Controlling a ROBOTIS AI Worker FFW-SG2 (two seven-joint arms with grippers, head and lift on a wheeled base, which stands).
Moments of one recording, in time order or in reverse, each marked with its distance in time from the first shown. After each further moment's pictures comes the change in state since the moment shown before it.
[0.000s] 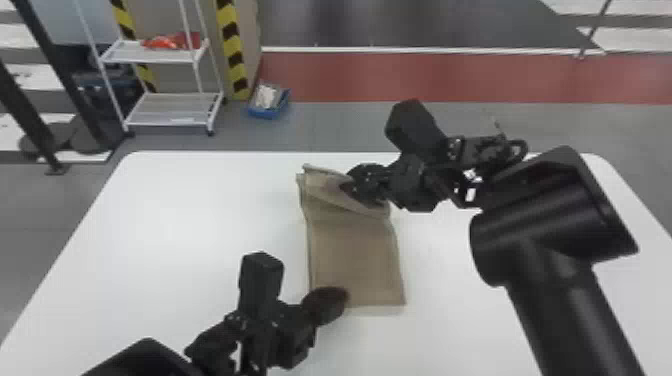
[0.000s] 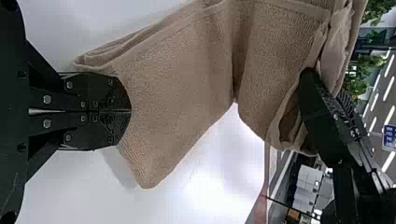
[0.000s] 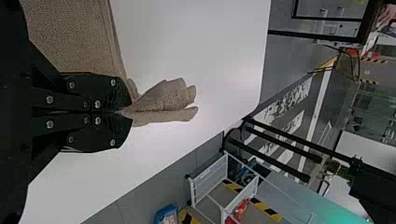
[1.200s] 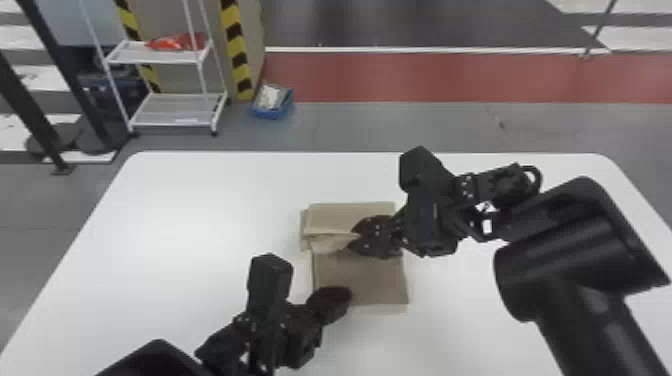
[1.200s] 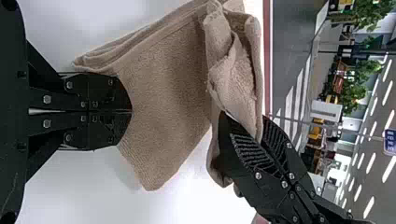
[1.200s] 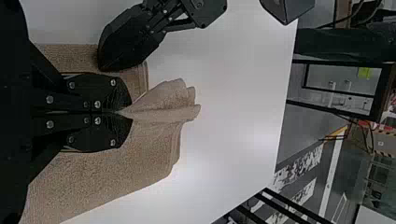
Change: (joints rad) left arm 0.000 -0.010 -0.019 0.010 -0.028 -0.006 0.036; right arm 0.080 -0.109 0.037 -0.051 -0.040 -0.067 0.206
